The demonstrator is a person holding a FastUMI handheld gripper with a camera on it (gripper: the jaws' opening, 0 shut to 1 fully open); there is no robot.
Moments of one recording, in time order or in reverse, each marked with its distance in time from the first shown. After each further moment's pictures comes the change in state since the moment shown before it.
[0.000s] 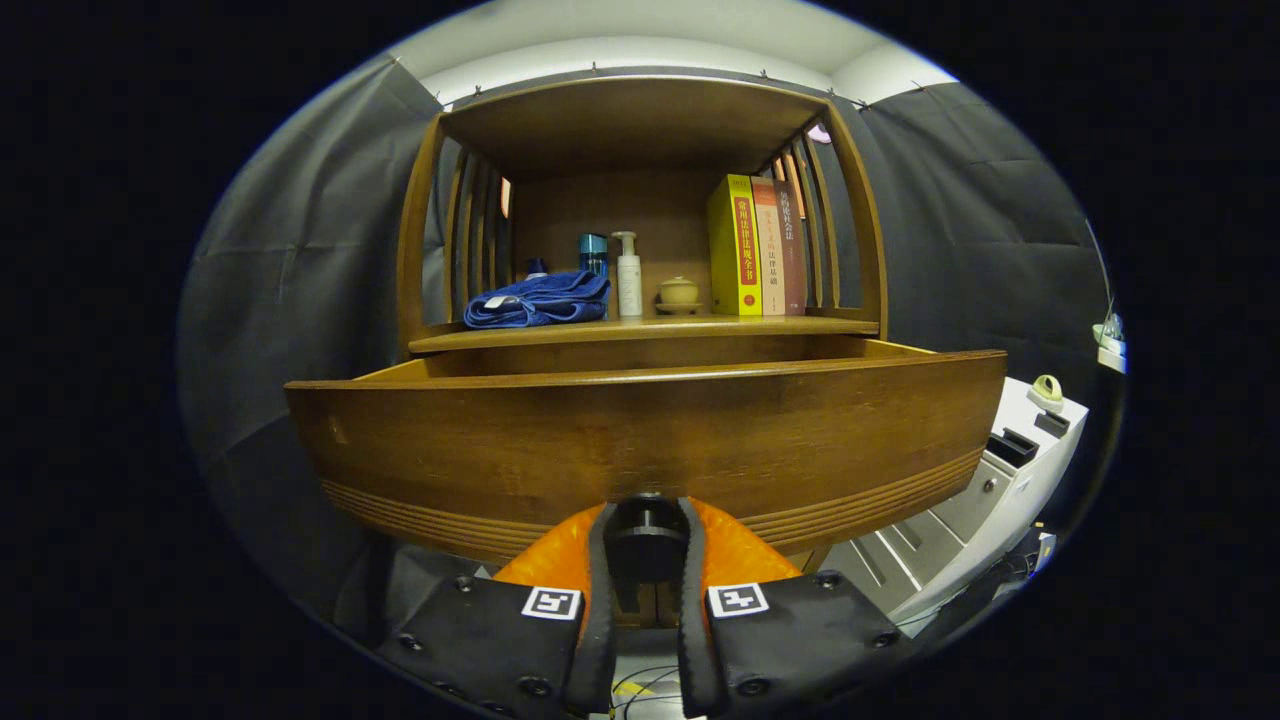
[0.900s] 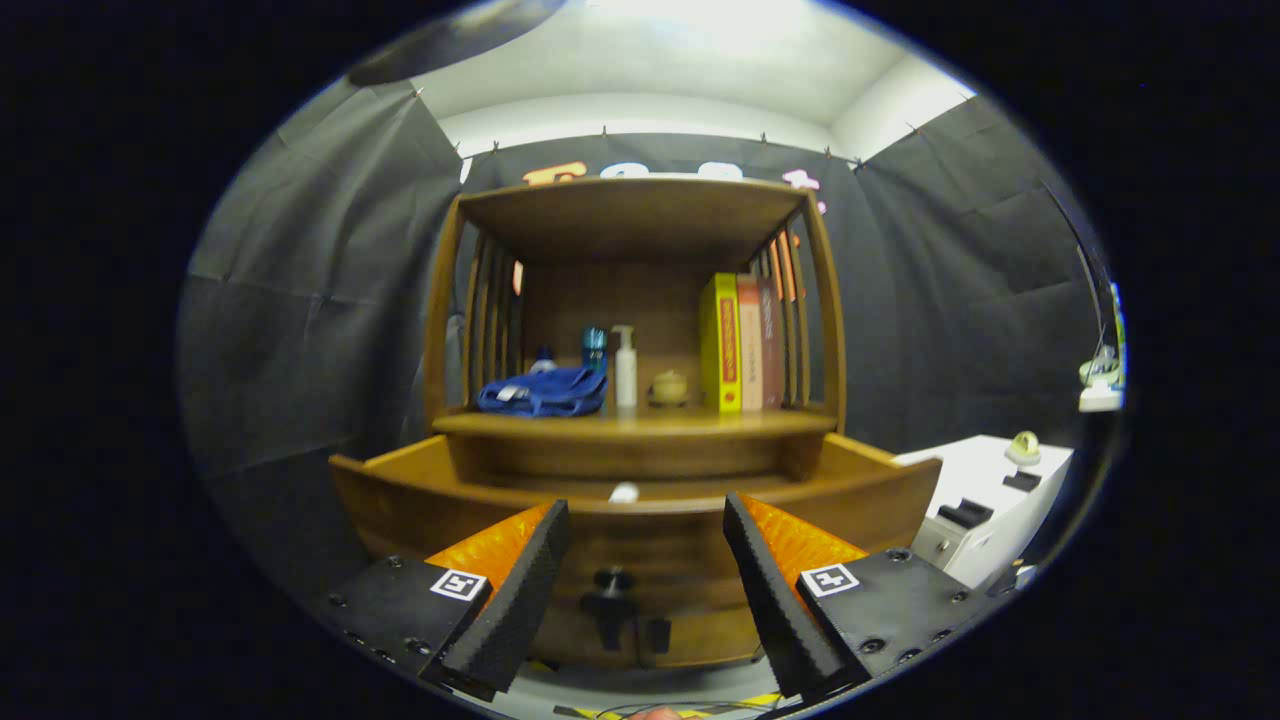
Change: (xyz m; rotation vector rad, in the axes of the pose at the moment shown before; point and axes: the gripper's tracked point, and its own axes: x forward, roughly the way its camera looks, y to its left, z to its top) arm -0.060 -0.033 0.116 -0.032 -0.247 -0.022
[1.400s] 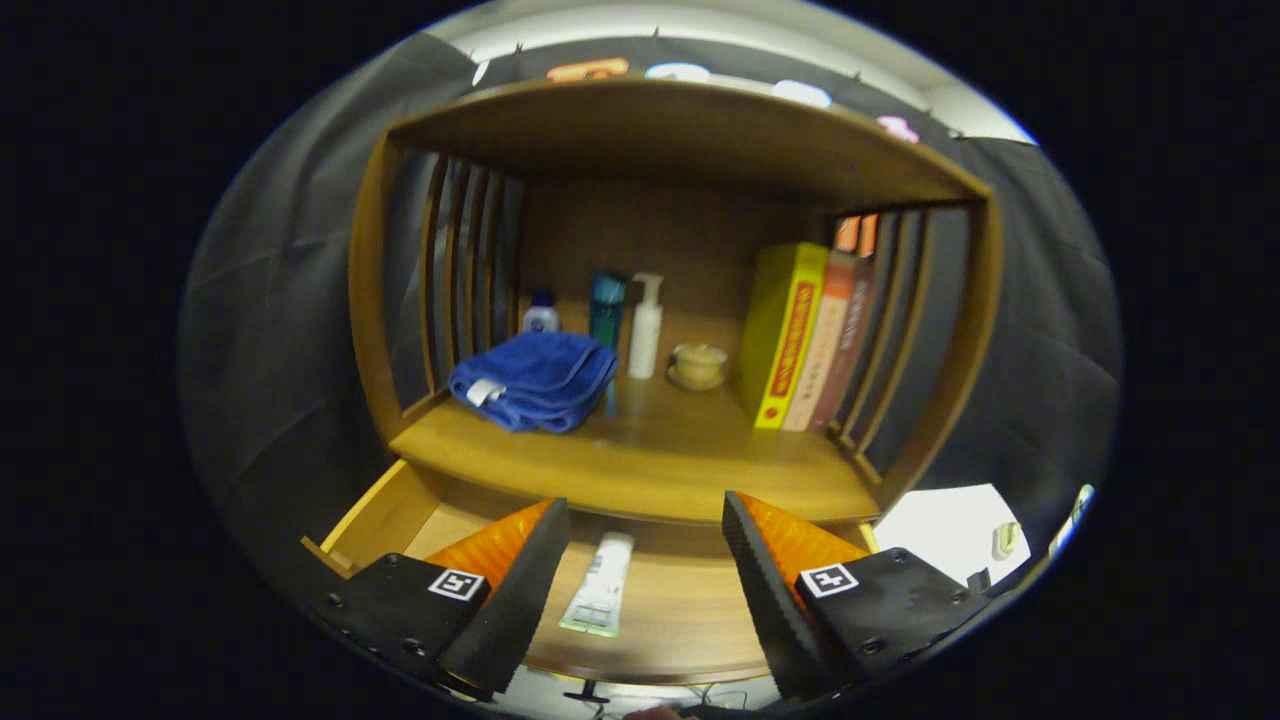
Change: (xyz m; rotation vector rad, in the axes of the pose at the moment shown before) arm 0.168 0.043 0.035 -0.128 0.544 0.115
